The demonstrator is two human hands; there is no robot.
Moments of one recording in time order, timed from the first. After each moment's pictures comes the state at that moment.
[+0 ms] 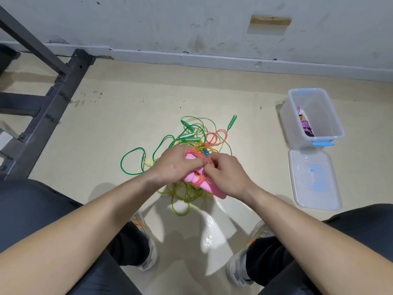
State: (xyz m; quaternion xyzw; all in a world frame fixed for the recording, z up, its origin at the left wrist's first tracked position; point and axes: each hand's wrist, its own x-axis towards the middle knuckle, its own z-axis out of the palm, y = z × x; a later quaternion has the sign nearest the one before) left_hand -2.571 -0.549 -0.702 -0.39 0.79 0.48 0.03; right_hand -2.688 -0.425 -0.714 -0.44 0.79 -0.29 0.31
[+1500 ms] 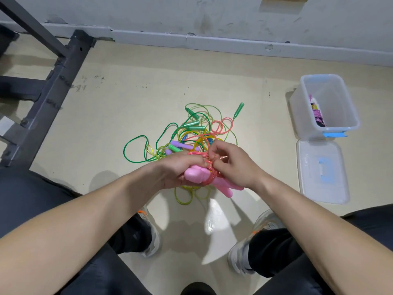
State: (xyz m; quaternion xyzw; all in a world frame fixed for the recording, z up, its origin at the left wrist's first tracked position) left_hand -2.565 -0.541 -0.732 -0.44 0.45 0.77 0.12; right_hand -2.706 -0.423 -0.736 -0.47 0.69 -0.36 0.40
